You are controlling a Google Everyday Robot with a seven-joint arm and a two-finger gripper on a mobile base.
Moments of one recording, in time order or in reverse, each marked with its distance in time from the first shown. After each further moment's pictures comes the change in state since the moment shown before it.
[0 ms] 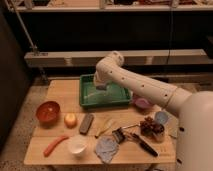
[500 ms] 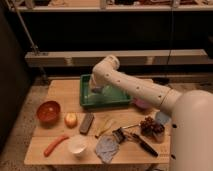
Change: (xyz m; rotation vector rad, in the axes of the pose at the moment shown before) arm -0.020 -0.025 0.045 0.072 -0.014 0.020
